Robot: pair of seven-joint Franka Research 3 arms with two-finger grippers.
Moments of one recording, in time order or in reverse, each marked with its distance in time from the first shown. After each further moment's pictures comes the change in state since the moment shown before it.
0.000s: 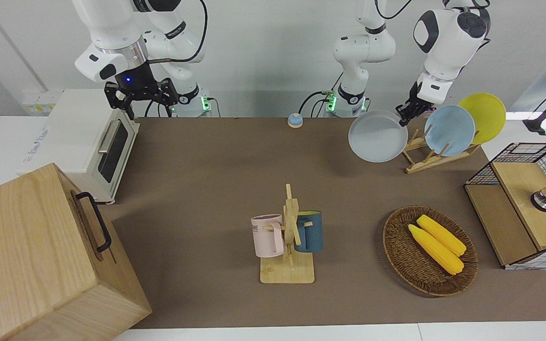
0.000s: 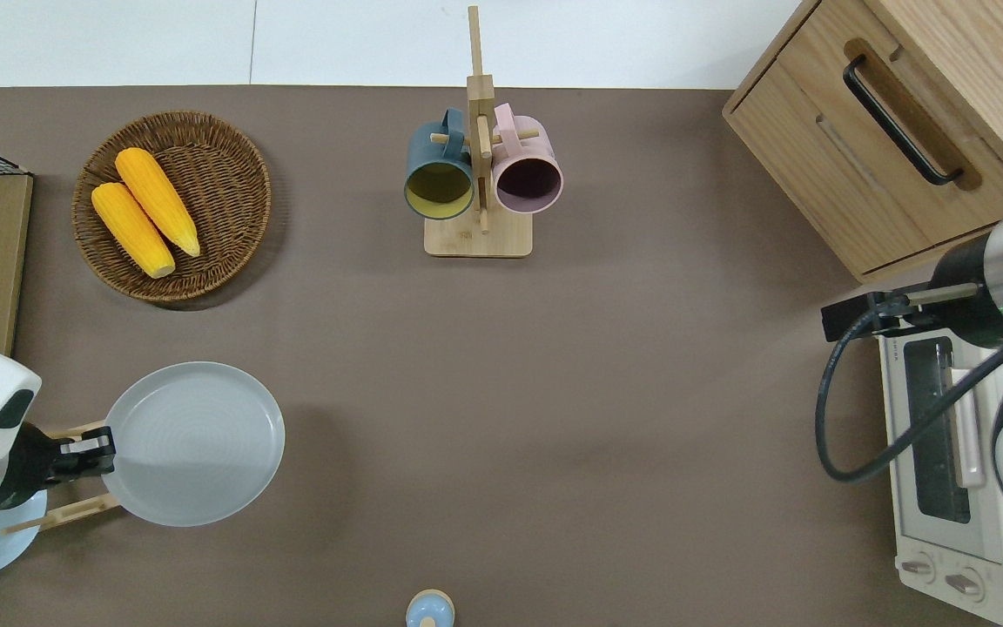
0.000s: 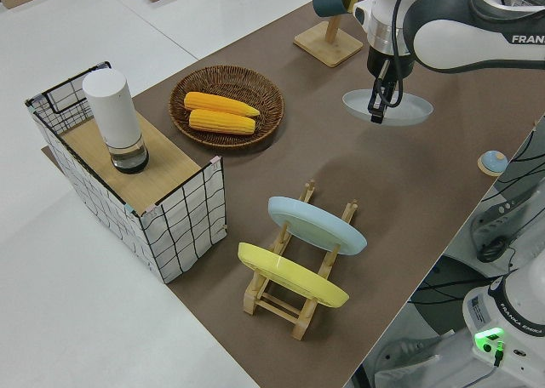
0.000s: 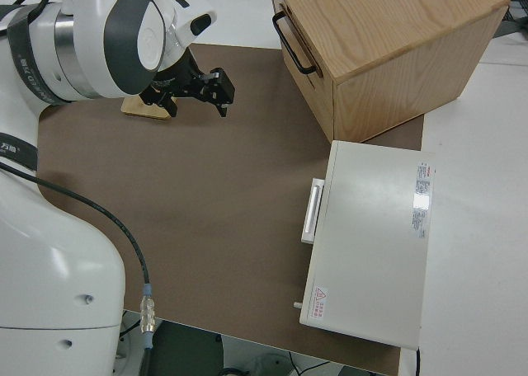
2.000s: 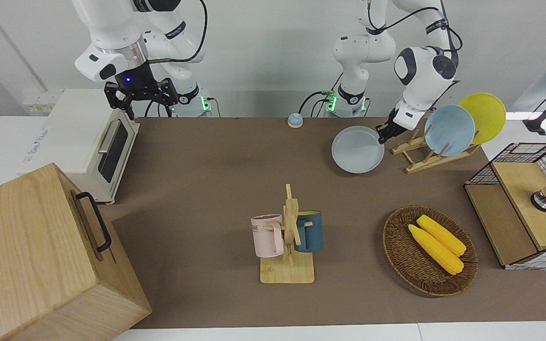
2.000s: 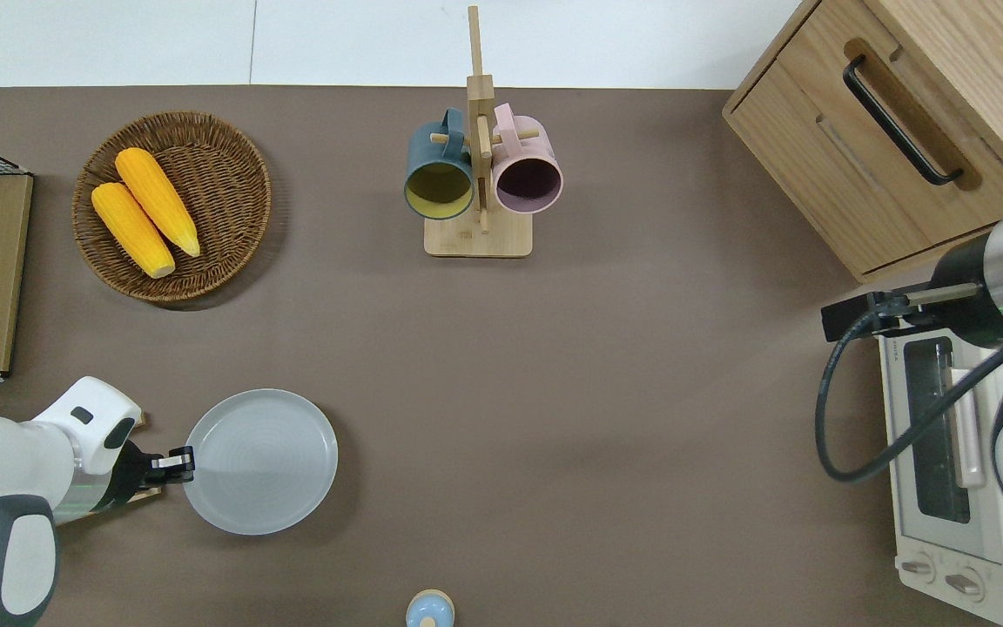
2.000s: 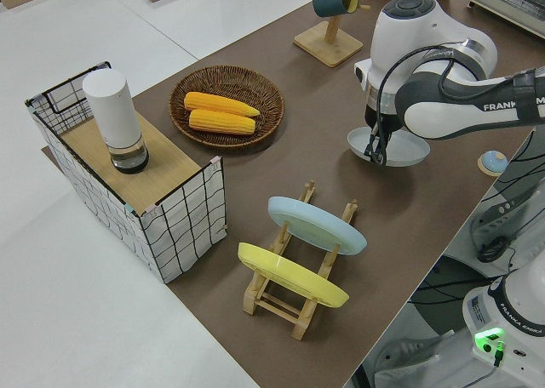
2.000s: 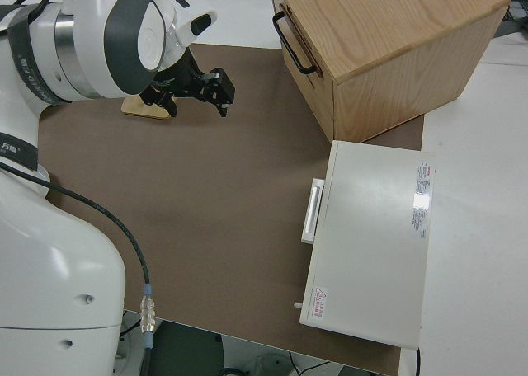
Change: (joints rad) left arm -0.009 0.003 0.000 -0.263 -0.023 0.253 0.092; right arm 0.000 0.000 0.000 0.000 0.000 0.000 0.000
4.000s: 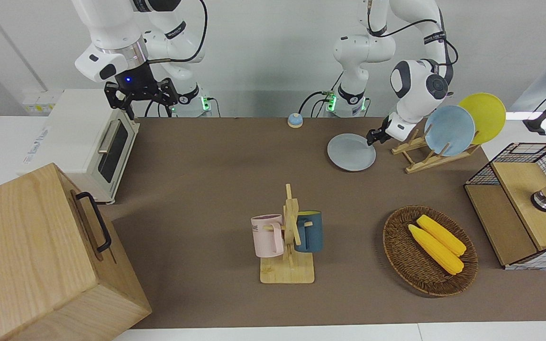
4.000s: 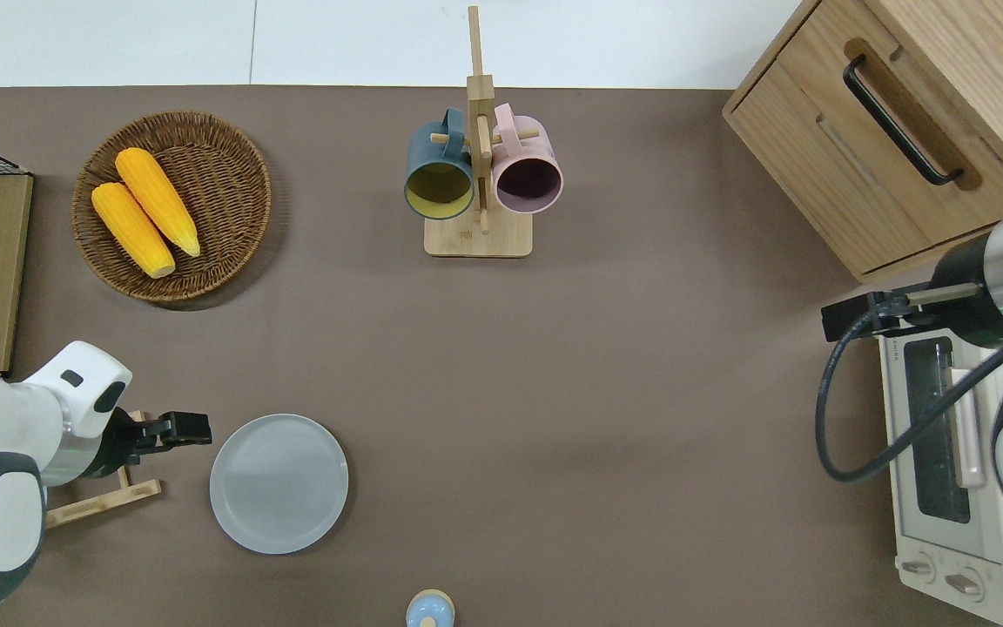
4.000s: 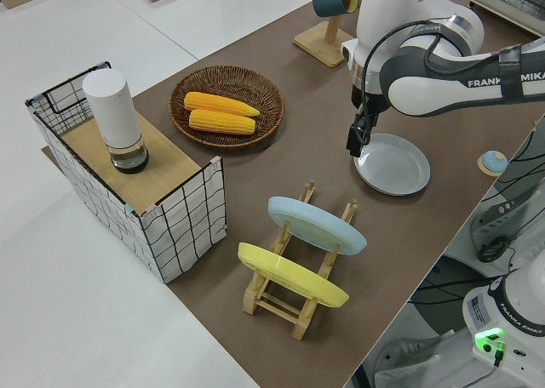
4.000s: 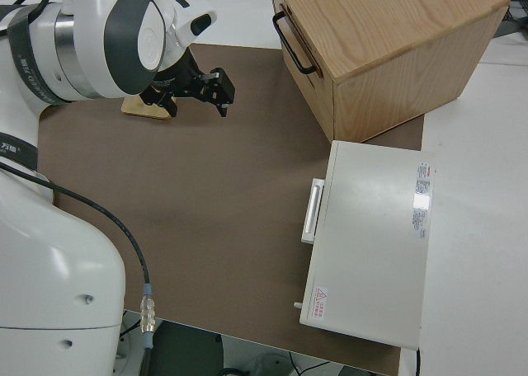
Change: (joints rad) left arm 0.001 0.069 0.002 0.146 0.009 -0.037 -0.002; right arm 0.000 0.000 0.000 0.000 0.000 0.000 0.000
